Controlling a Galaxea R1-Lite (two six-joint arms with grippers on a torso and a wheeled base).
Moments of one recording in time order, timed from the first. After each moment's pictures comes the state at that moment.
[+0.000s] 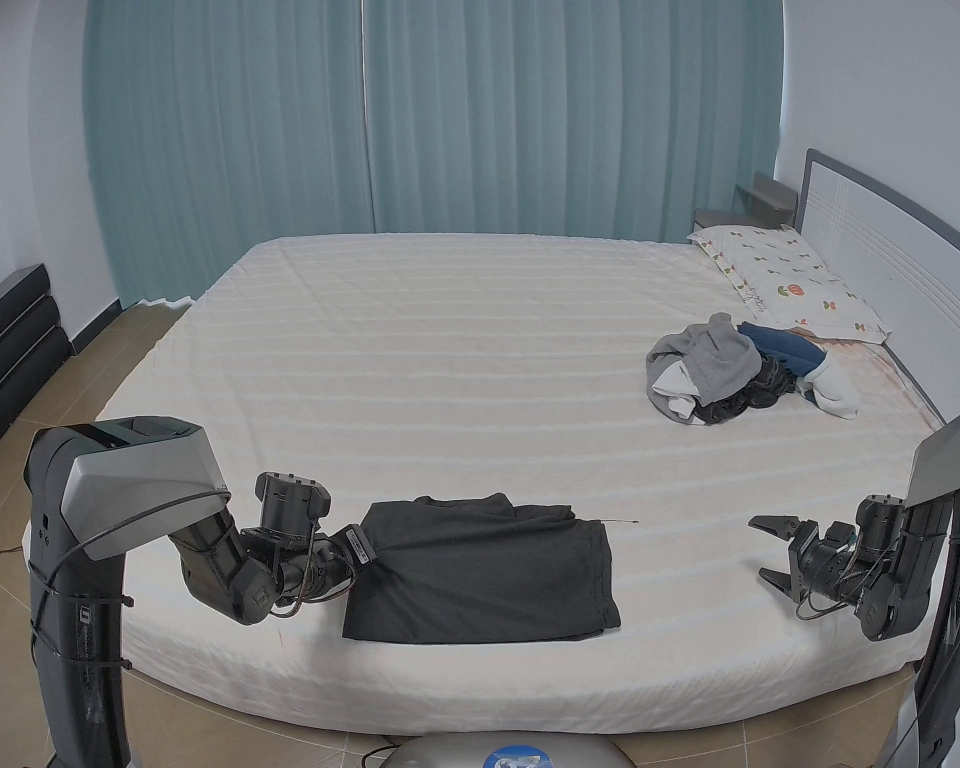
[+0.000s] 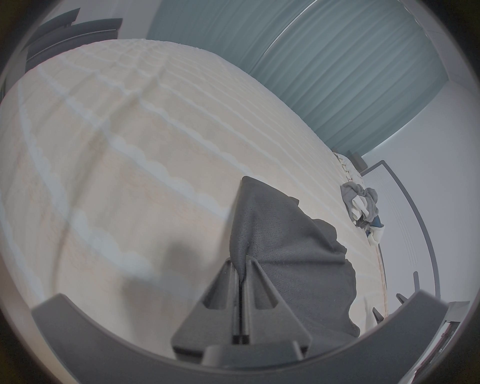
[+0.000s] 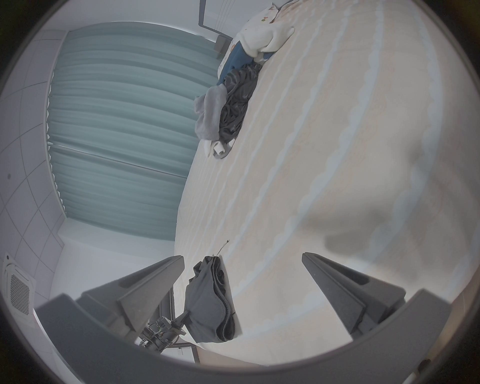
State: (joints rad) left arm -0.28 2.36 -0.82 -0.86 -0.08 -0.75; right arm -0.19 2.34 -0.30 -1.55 0.56 0.96
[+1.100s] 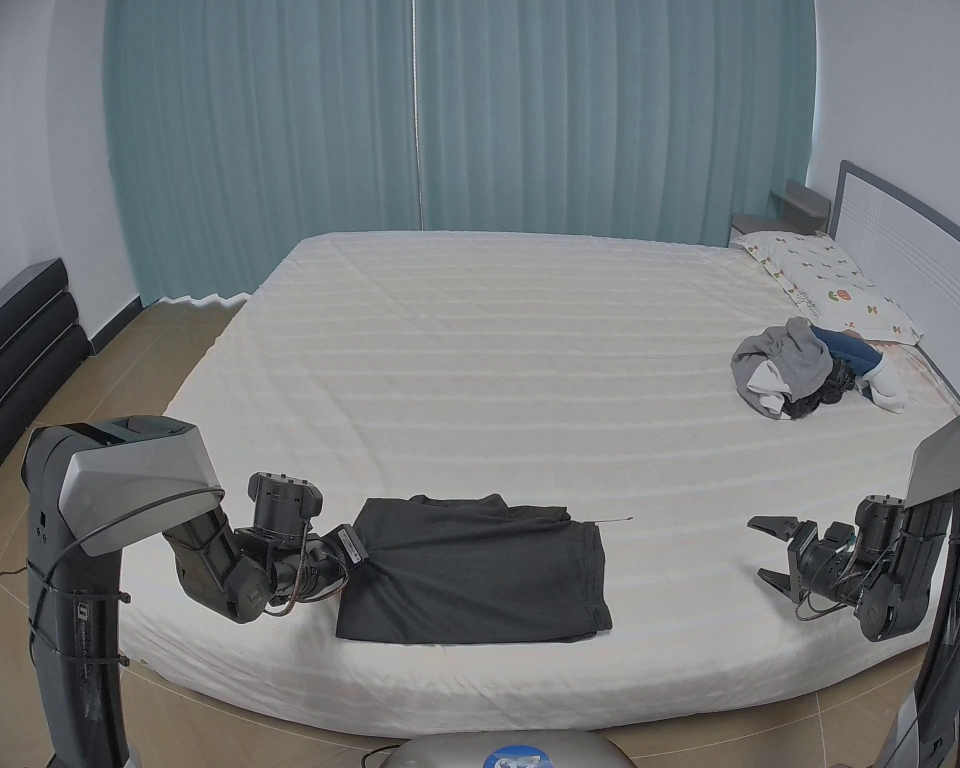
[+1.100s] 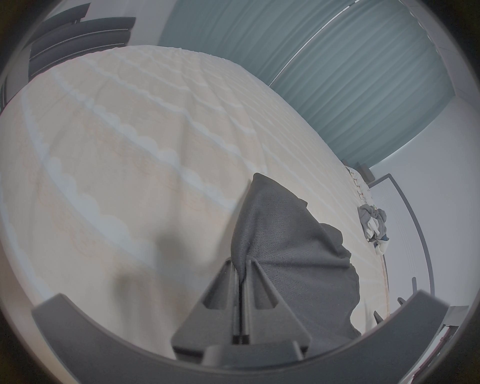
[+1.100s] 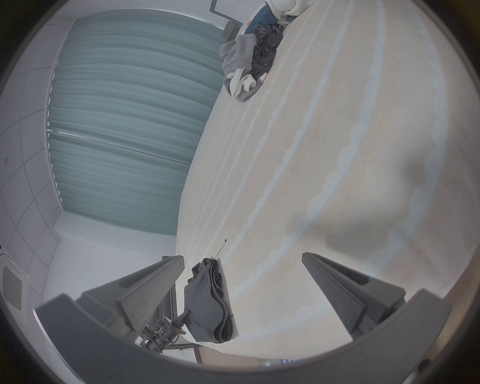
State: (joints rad) left arm -0.26 2.36 -0.81 -0.86 -0.08 -0.76; right arm -0.19 2.34 -0.30 -1.55 0.56 0.96
